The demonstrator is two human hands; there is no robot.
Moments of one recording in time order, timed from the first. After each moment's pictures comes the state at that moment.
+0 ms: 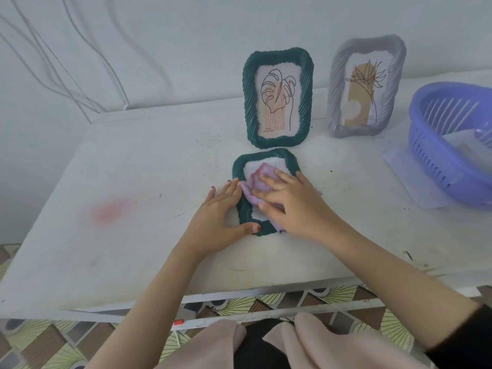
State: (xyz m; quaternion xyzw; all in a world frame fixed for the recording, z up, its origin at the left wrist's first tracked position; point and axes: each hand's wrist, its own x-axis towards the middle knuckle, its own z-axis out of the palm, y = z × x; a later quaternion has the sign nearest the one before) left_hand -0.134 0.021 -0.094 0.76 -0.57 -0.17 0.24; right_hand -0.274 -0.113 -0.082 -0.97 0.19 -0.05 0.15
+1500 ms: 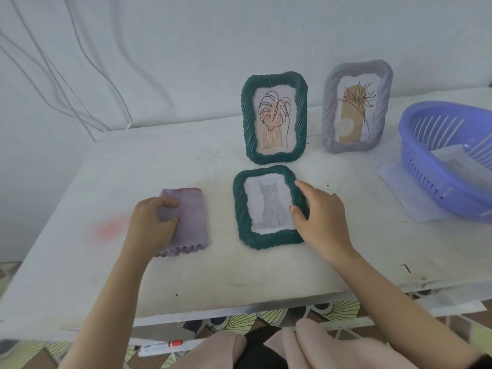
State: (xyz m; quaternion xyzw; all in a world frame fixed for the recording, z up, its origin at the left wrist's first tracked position) left_hand -0.076 0.063 -0.061 0.90 -0.26 -0.12 0.33; right_hand -0.298 -0.116 -0.088 -0.85 0.43 -0.22 0.20
